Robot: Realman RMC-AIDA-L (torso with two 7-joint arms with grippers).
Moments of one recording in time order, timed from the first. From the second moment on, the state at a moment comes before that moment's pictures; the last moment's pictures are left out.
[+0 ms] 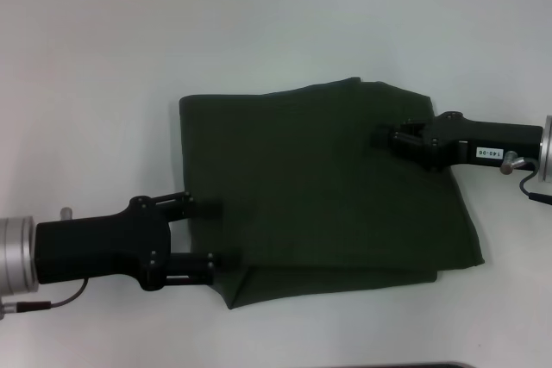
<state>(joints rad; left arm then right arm) -0.33 -2.16 0.72 0.65 2.07 1.78 -1.37 0.46 2.05 -0.76 -0.45 -1.94 -1.43 1.49</state>
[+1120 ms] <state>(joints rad) -0.42 -2.16 0.71 0.62 2.04 1.78 -1.36 0.40 1.96 -0.64 -0.46 -1.94 -1.69 1.66</state>
